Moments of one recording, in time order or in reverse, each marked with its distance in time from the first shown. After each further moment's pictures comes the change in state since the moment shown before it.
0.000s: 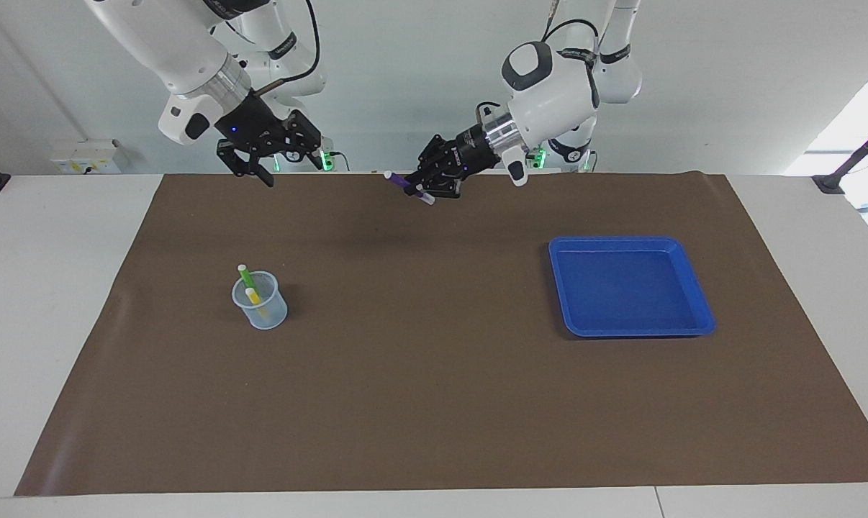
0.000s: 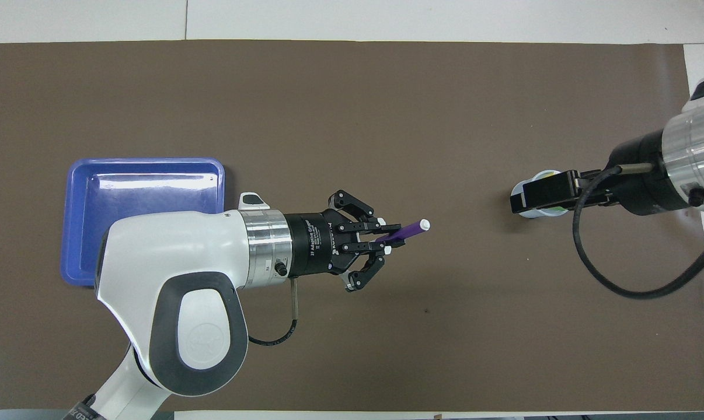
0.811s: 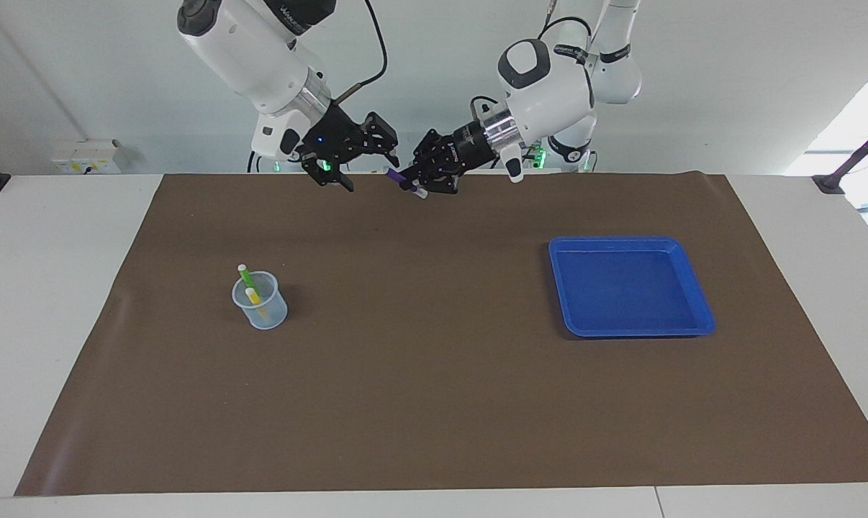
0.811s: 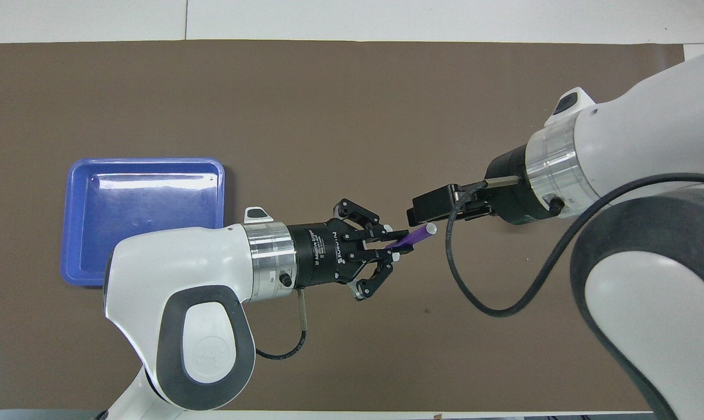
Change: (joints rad) left arm -0.034 -0.020 -0.001 -0.029 -0.094 0.044 0.000; right arm 0.009 0.061 0.192 -0.017 0.093 0.109 0.085
